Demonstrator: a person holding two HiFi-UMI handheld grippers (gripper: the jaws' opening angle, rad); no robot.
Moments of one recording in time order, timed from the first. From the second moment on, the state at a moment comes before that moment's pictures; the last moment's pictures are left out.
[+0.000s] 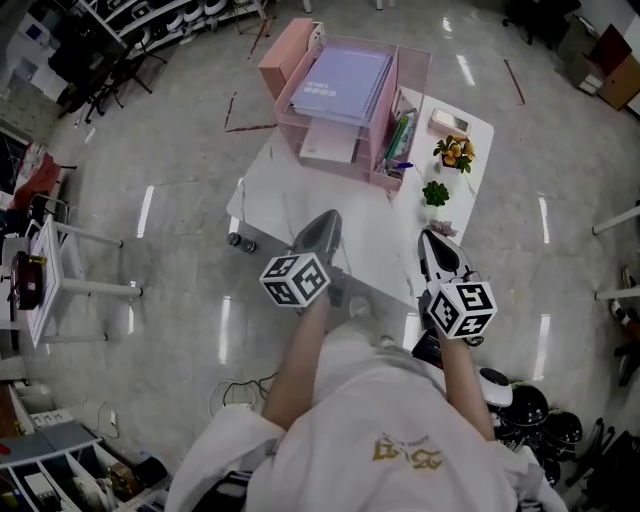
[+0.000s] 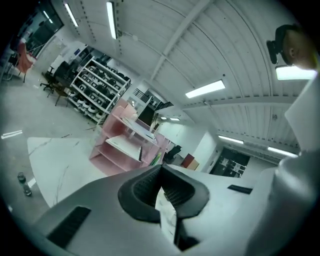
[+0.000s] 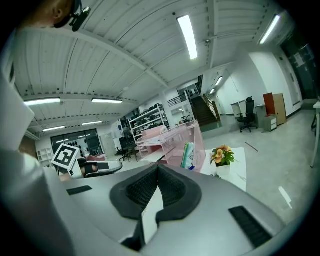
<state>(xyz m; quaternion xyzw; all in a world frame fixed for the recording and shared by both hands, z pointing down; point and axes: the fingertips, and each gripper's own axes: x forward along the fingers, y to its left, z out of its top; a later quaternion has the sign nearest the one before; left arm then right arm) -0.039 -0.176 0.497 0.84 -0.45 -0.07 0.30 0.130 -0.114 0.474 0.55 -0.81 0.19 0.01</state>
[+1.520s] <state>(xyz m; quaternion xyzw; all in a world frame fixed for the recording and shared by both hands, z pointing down) -0.049 -0.089 0.451 0.85 -0.45 -0.09 0.25 0.125 -0.036 0.440 0.55 -0.82 0.15 0.00</state>
